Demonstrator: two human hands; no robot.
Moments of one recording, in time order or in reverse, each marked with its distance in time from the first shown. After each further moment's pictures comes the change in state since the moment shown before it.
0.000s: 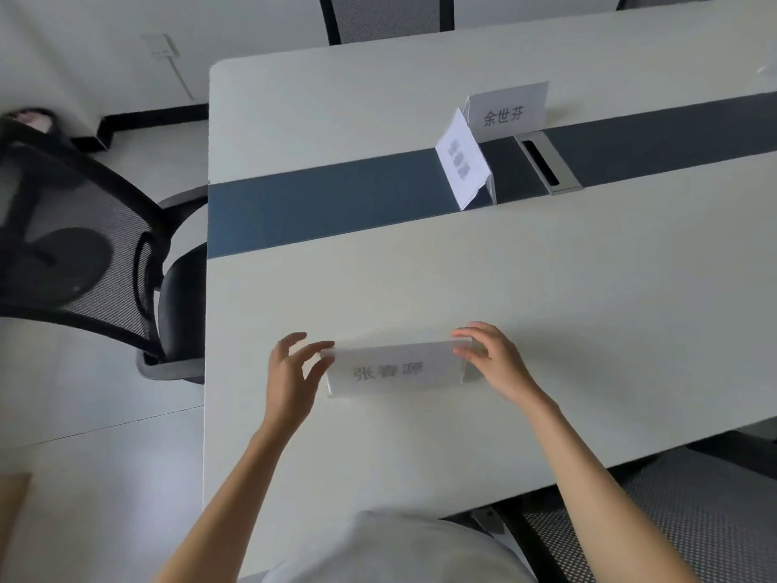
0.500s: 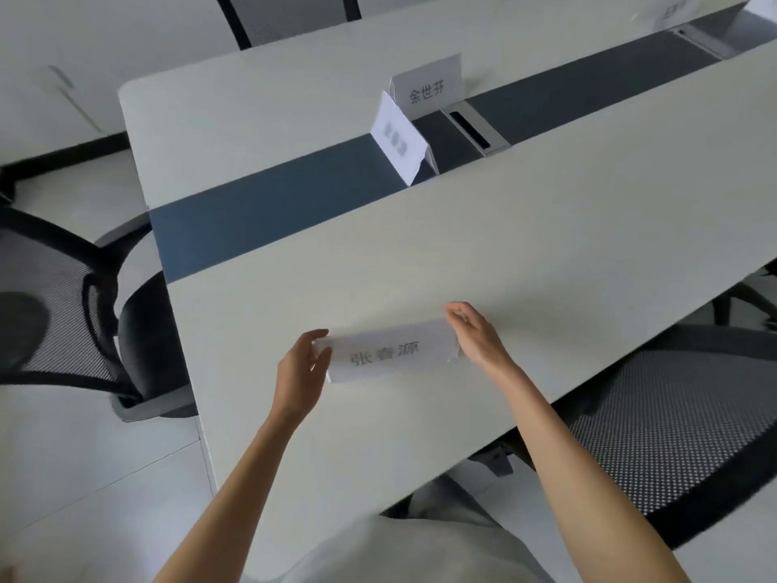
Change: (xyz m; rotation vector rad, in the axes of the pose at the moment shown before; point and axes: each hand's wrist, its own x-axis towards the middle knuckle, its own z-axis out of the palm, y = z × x) left_hand -0.002 0.002 0.000 -0.136 -0.210 0.047; right_hand -0.046 -0.029 0.029 0.276 0.247 0.341
